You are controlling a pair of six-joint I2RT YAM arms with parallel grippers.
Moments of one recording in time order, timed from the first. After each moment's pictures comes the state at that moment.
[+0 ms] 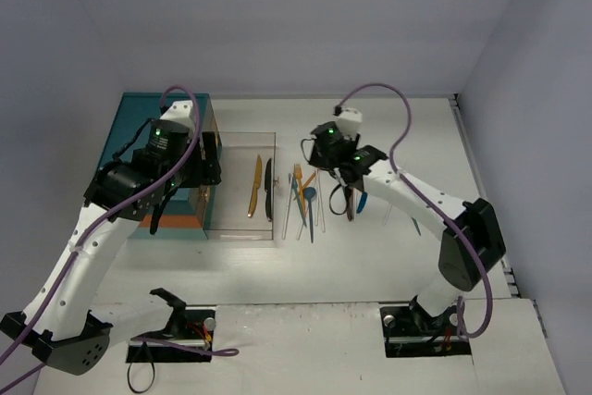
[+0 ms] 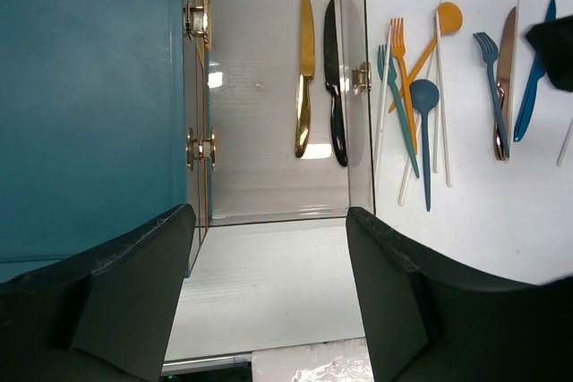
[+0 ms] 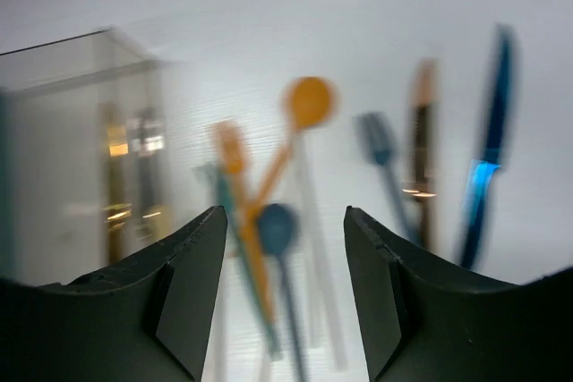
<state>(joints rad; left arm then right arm) -0.49 1.10 1.49 -1.09 -0.24 -0.41 0.70 1.62 1.28 -0.42 0.51 0.69</state>
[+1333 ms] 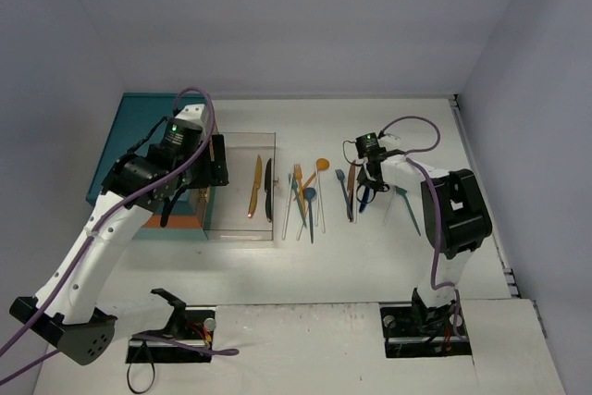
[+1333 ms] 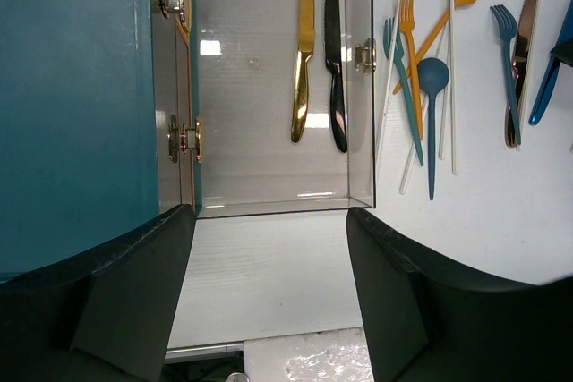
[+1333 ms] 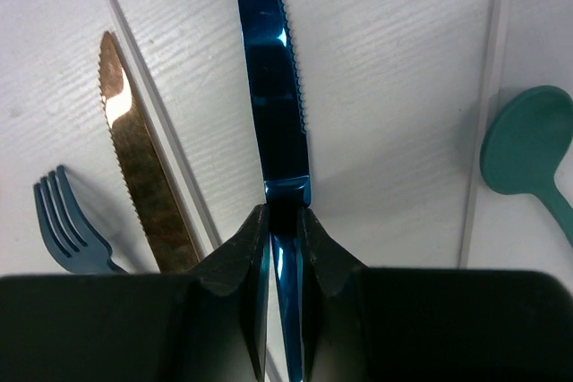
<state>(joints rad) -0.49 1.16 1.47 -1.09 -0.21 -0.44 0.32 1.83 1.08 -0.34 0.36 0.70</state>
